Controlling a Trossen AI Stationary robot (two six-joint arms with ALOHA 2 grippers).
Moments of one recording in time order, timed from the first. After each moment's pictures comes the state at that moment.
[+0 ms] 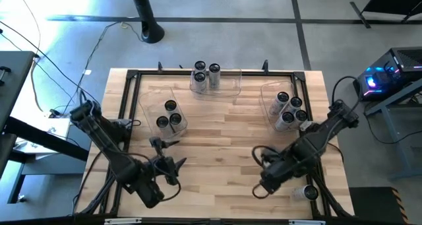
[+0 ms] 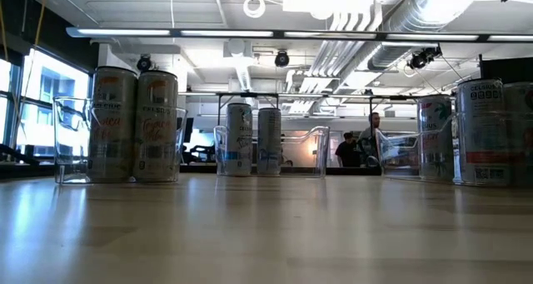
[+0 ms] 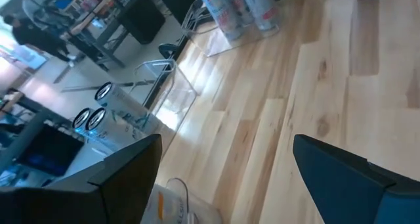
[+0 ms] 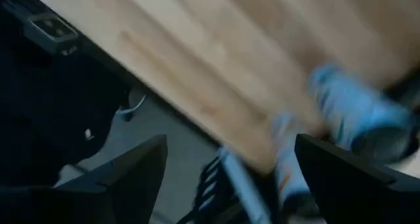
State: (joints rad) left arm -0.81 1.65 1.40 -1.16 -1.15 -0.81; right arm 0.66 1.68 1.84 -1.57 -0.15 1.52
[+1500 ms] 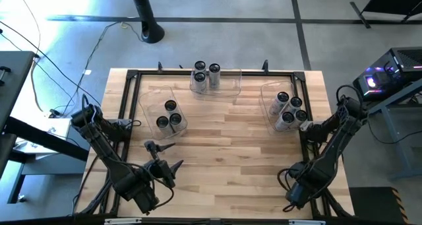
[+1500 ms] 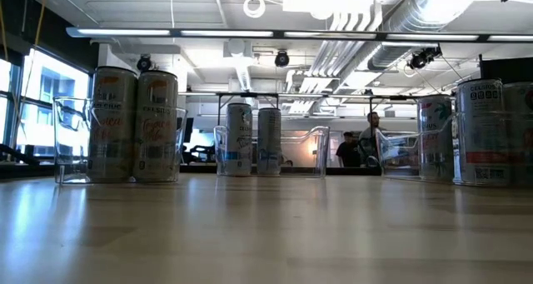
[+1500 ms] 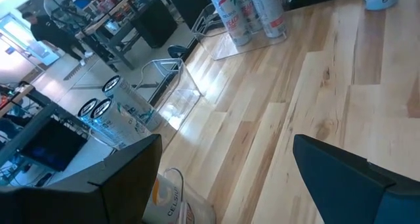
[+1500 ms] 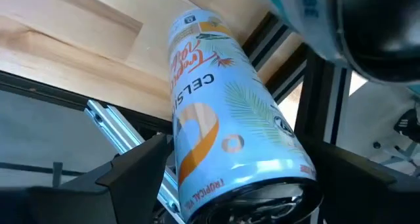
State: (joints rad) left arm -0.88 1.70 1.40 -1.31 -1.22 -1.09; right arm 0.96 1.52 1.17 -1.21 -0.47 1.95
